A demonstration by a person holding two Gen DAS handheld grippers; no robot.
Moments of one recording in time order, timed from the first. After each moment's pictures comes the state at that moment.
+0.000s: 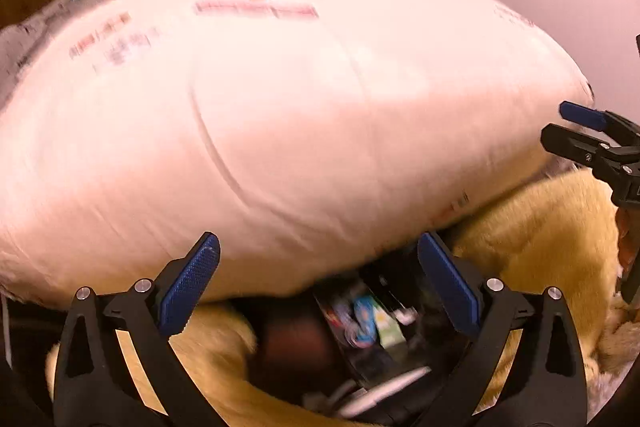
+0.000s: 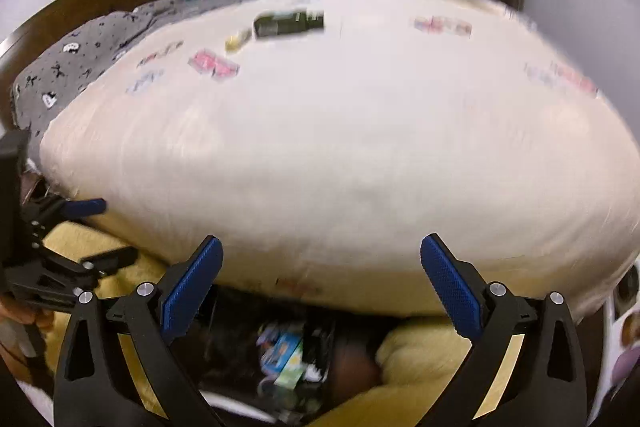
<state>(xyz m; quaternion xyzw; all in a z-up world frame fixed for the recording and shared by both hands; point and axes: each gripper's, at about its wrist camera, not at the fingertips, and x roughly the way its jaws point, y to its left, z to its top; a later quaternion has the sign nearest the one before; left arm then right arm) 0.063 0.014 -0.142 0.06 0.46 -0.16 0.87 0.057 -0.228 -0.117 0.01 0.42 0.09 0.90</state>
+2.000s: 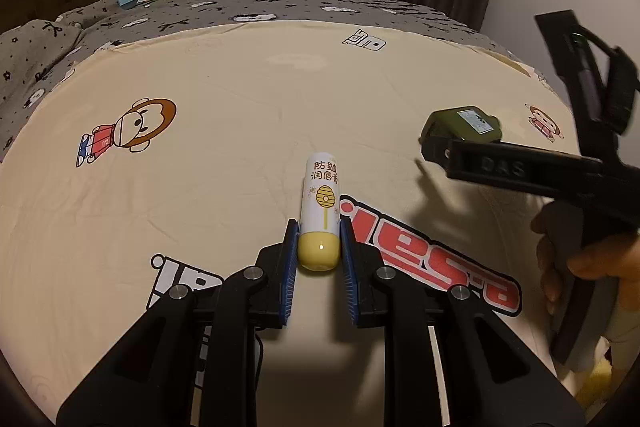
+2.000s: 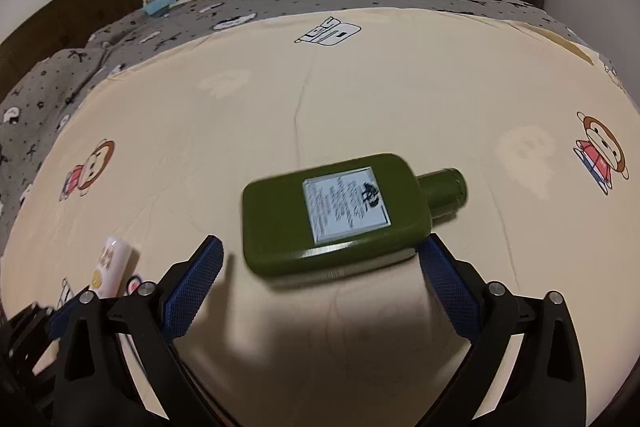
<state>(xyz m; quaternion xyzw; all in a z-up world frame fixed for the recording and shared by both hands) 0.285 0.073 -0.116 -0.02 0.40 -0.09 0.91 0.365 -0.102 -0.130 0.05 0.45 0.07 0.89</state>
